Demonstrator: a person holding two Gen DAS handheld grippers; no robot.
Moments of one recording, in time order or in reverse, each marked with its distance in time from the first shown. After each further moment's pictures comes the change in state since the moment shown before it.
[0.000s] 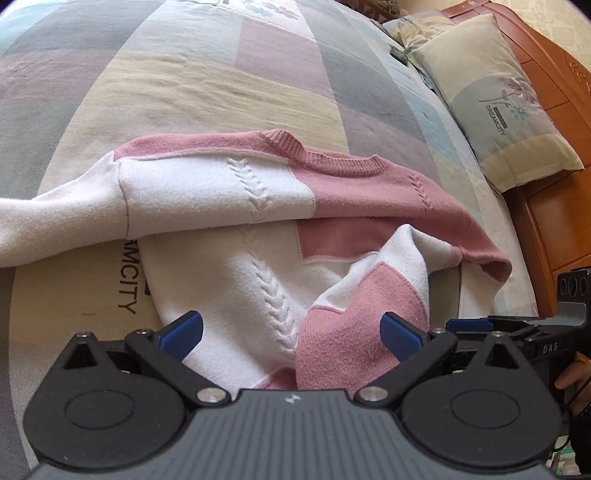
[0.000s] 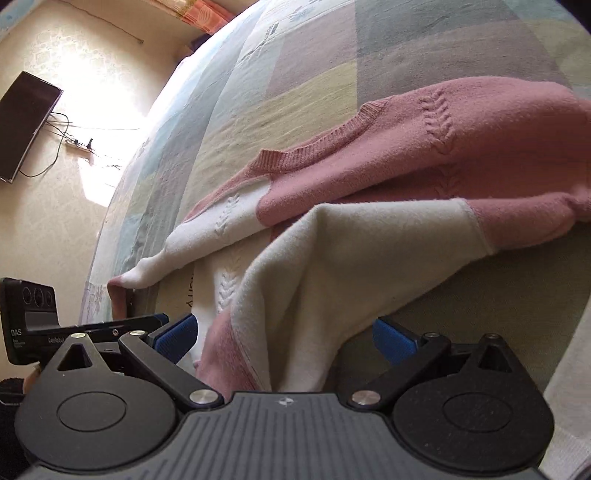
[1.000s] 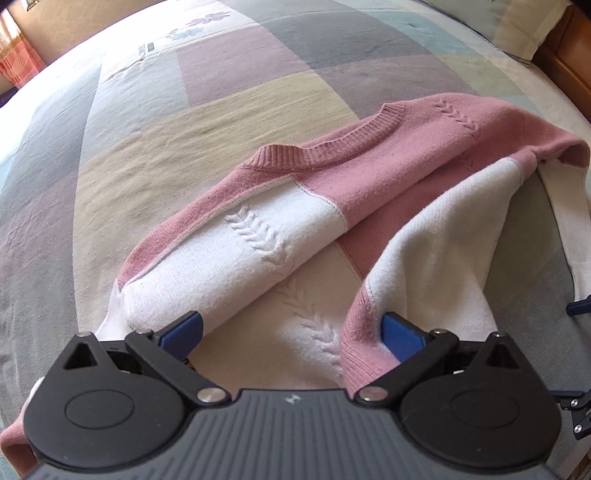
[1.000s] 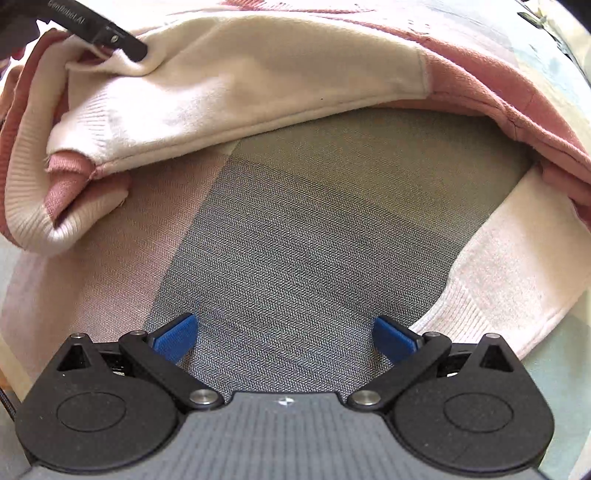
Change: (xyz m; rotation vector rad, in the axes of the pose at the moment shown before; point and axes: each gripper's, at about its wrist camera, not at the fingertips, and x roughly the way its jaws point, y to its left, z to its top) left arm 0.045 -0.037 0.028 0.460 0.070 0.347; right arm 0.038 0.004 -0.108 -0.385 0.174 -0.434
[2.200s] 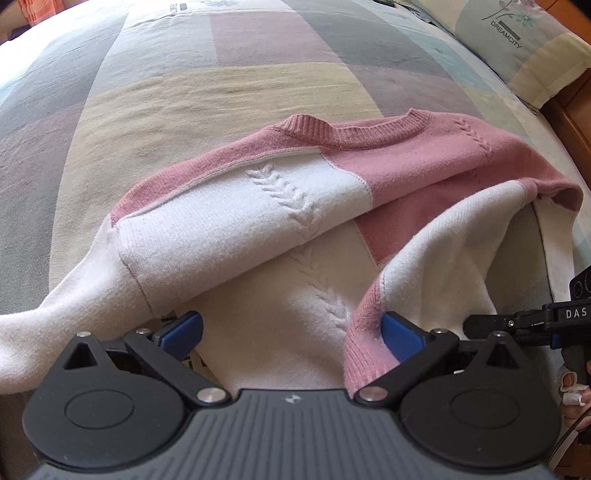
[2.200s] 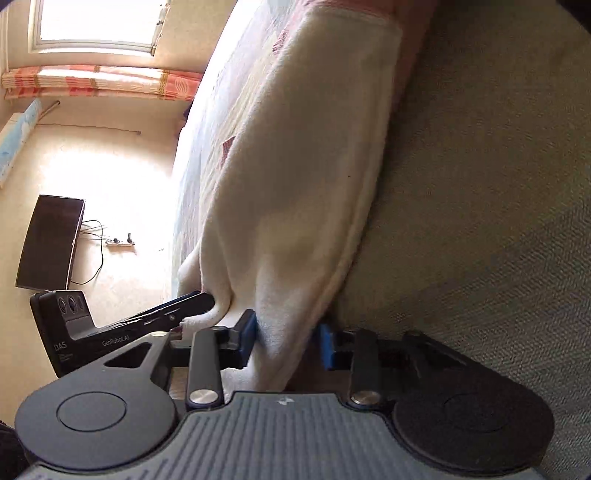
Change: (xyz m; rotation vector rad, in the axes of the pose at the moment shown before) left arm 0.018 0.041 -0.030 -0.203 0.001 -0.140; right arm 0.044 -0.037 0.041 0.843 -0.316 0.852
